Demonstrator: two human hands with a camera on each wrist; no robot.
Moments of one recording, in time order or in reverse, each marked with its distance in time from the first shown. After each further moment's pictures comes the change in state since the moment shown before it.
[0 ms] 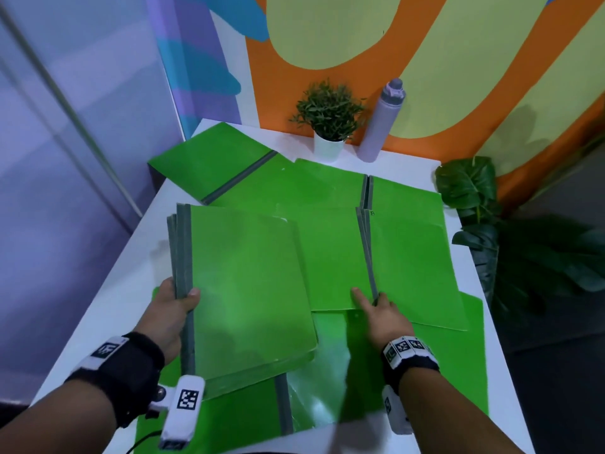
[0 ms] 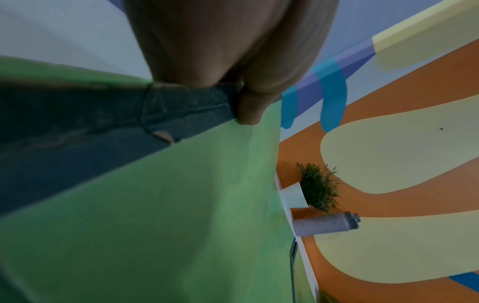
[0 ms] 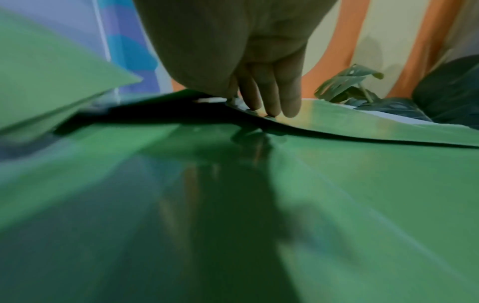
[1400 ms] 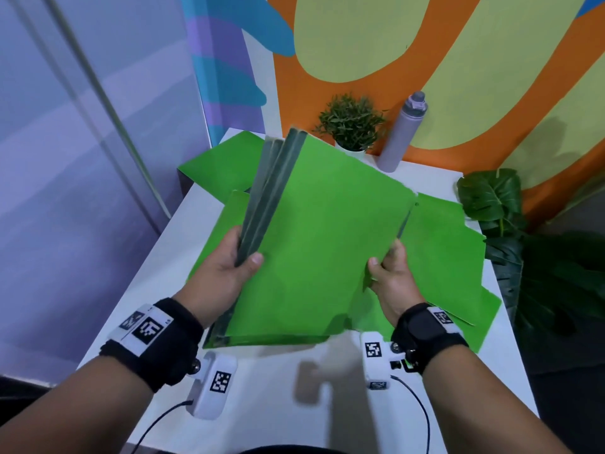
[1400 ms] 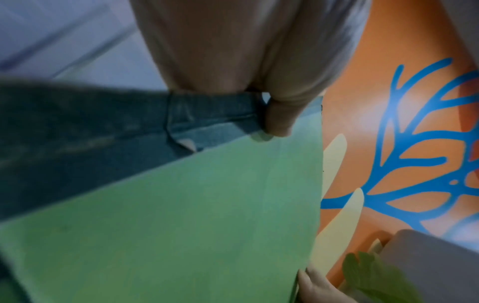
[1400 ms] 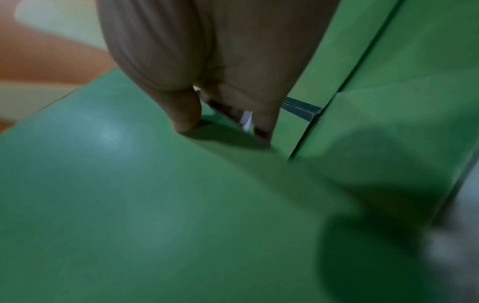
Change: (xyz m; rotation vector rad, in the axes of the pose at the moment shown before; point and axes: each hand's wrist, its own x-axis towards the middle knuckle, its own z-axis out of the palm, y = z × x) left_hand -0.052 0.076 0.029 0.288 -0.313 0.584; right_hand 0.011 -0.042 -0.080 1.612 0.158 -0.120
